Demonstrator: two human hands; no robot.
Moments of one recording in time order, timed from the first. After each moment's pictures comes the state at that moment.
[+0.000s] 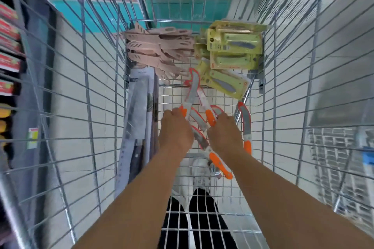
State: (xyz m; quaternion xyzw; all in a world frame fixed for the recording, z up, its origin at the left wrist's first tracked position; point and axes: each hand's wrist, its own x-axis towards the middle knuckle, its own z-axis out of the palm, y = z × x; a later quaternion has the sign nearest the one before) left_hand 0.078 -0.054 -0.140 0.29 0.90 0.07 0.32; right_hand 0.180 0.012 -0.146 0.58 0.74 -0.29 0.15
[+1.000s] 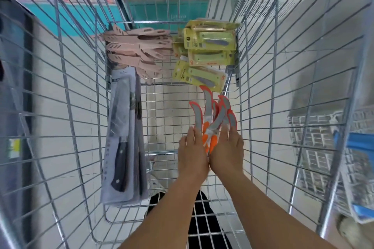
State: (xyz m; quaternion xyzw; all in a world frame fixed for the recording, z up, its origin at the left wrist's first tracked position) left_hand 0.184 -0.080 -0.148 0.38 0.82 0.09 0.42; right_hand 0.254 -0.030 -0.136 0.63 0.71 -0.27 0.15
